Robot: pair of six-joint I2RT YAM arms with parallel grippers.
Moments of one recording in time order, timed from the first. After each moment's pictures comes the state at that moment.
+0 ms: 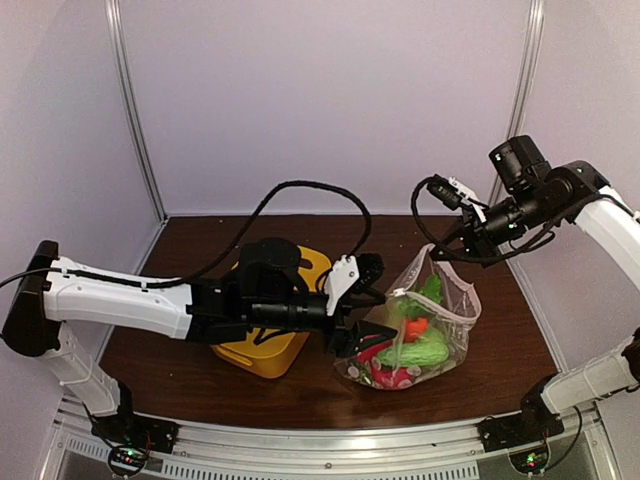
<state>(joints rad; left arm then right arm) -1.23 1.56 1.07 0.26 0.23 0.05 0.48 1.27 1.50 -1.16 -0.65 -0.44</state>
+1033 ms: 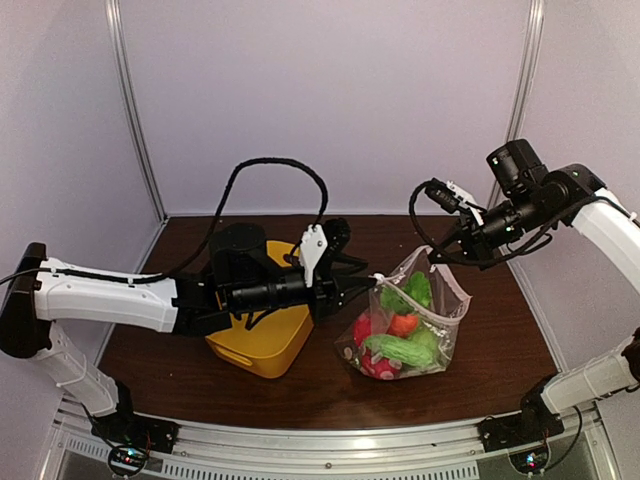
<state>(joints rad) -1.16 1.50 1.00 0.47 0.14 0.10 0.48 1.27 1.46 -1.13 -0.65 -0.44</state>
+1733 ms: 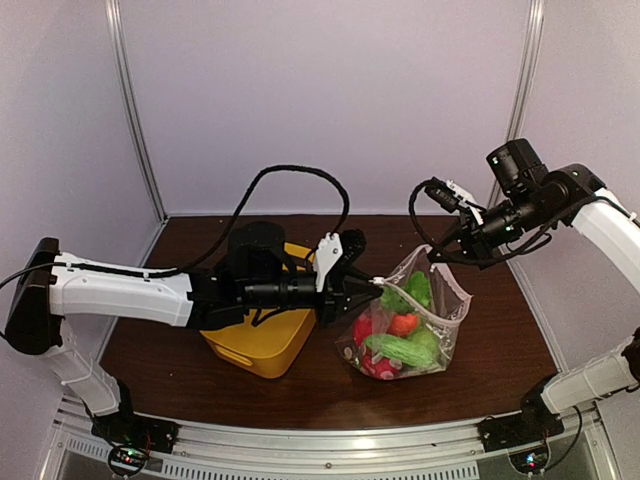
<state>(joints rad) -1.13 1.58 1.06 0.38 0.30 0.11 0.48 1.27 1.46 -1.12 -0.65 -0.44</state>
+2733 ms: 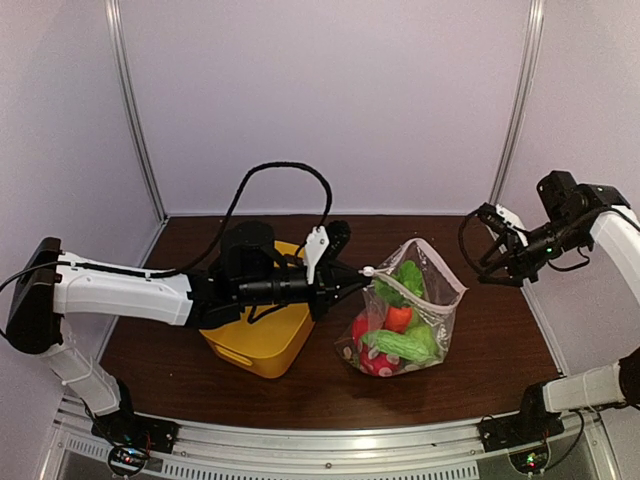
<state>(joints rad) -1.07 1.58 1.00 0.48 0.30 0.01 0.04 1.18 1.31 -1.31 -0.72 -0.91</state>
